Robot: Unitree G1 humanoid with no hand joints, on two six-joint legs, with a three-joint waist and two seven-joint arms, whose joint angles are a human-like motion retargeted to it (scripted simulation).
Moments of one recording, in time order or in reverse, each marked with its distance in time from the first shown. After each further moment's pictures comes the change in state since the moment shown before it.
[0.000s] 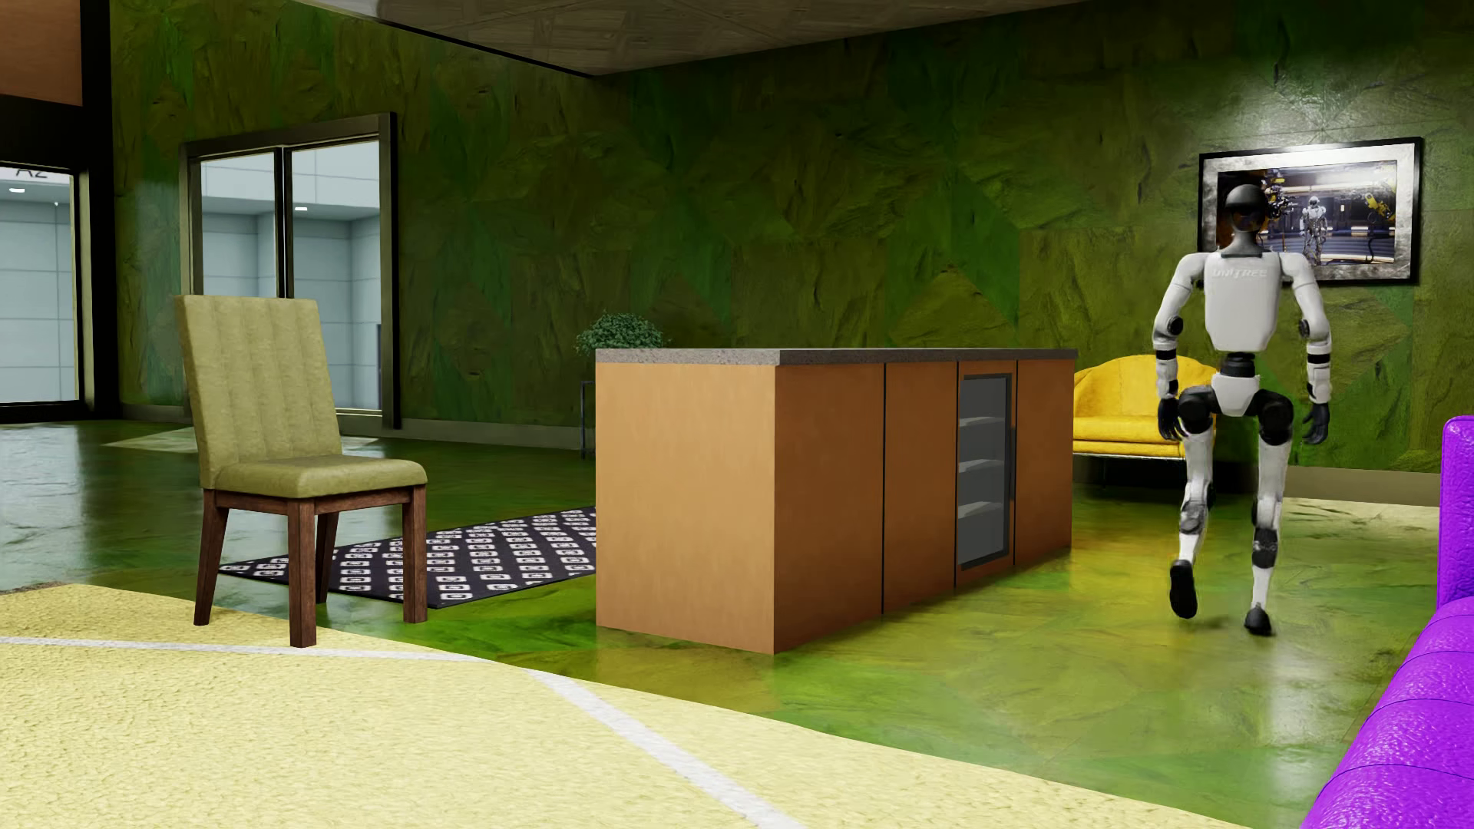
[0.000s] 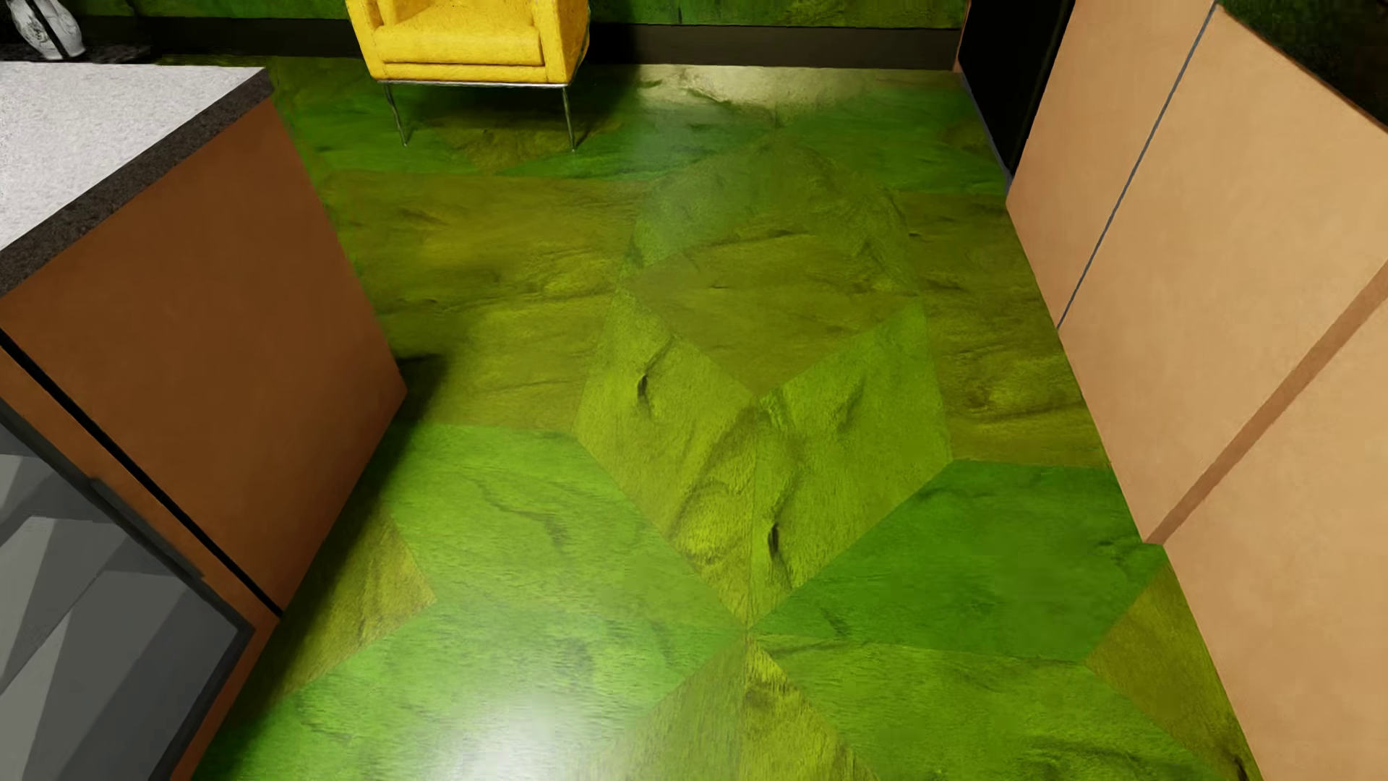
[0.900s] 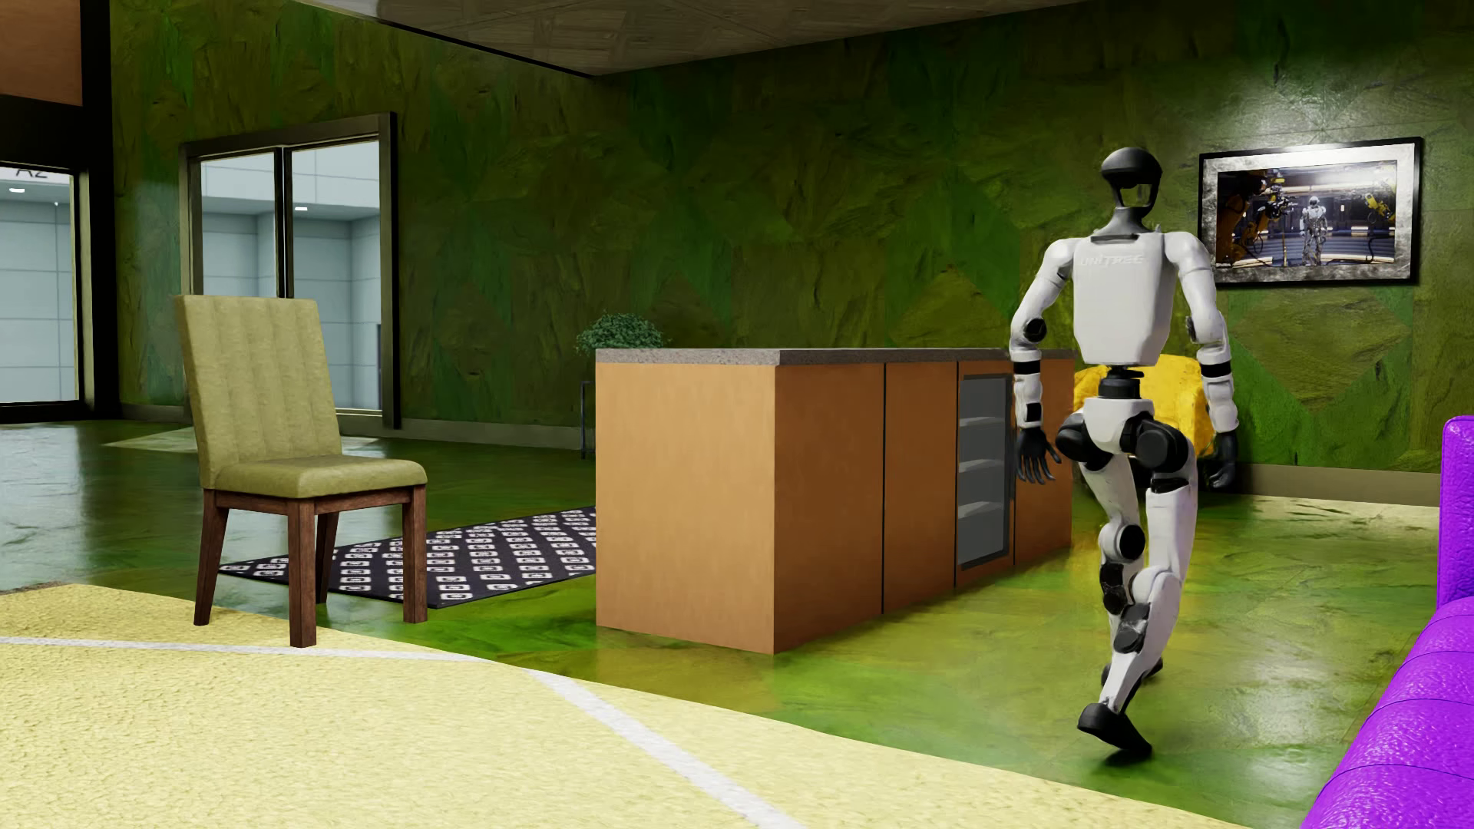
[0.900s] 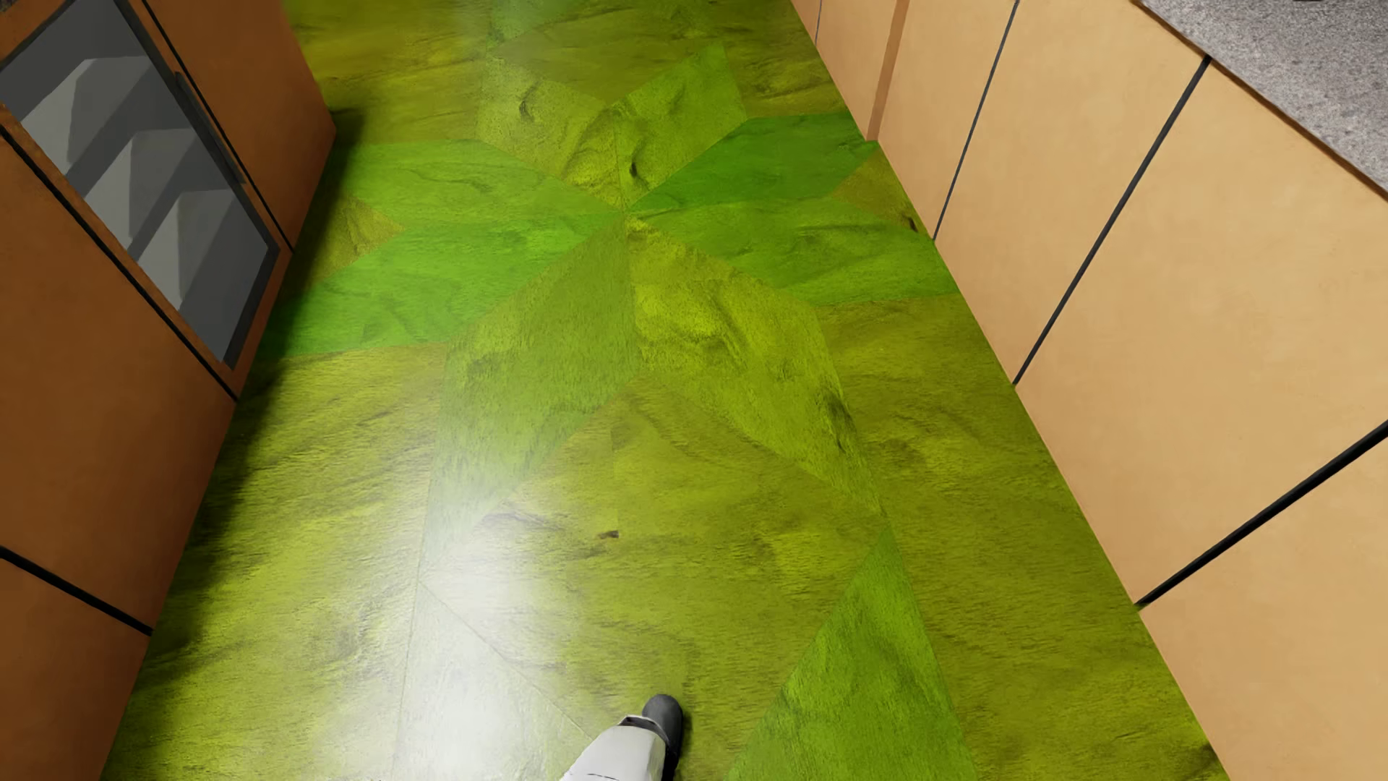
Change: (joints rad) body -0.338 0.253 0.201 0.089 -0.151 0.037 0.000 0.000 -0.010 -0.689 -0.075 0.078 0.045 -0.294 -0.116 0.004 -0.060 0.000 0.000 0.019 -0.012 -0.003 -0.134 0.000 0.000 0.000 0.000 0.000 0.000
